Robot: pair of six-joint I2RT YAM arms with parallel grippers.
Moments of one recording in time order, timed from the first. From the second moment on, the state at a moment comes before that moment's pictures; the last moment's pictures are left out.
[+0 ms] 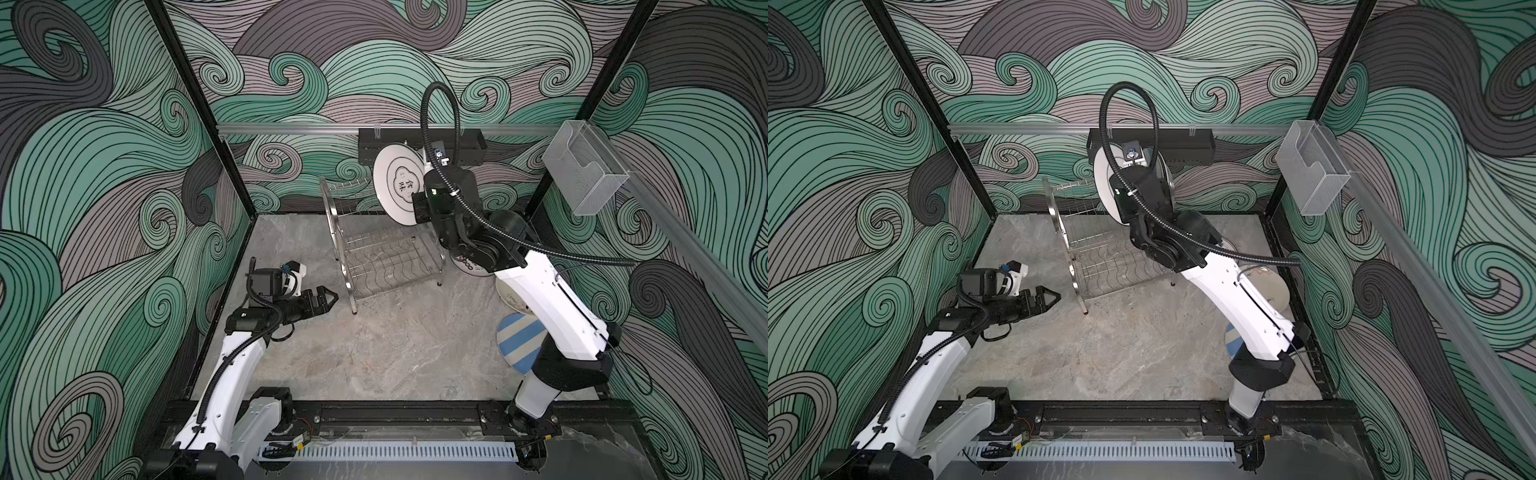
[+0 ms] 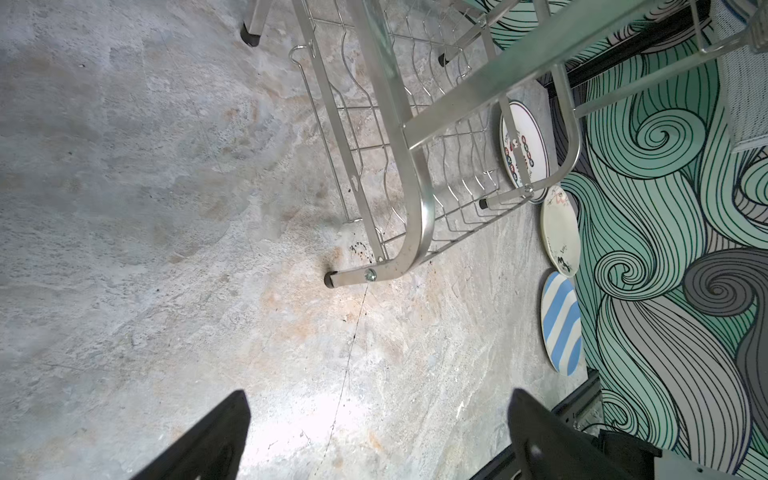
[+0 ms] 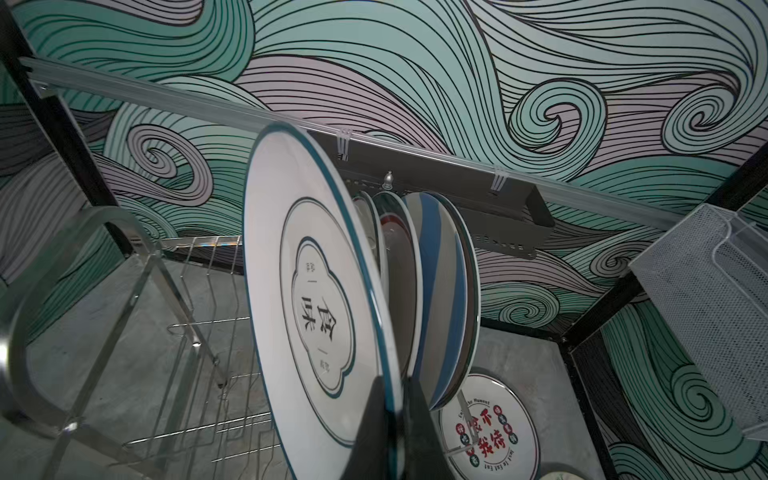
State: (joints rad) left arm -0.02 0.91 0.74 -0.68 0.54 -0.35; right arm 0.90 1.77 2.34 -0.93 0.84 0.04
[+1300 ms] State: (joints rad) left arm -0.06 0.91 0.74 -0.68 0.50 -0.35; right arm 0.90 1.87 2.16 -0.49 1.08 -0.06
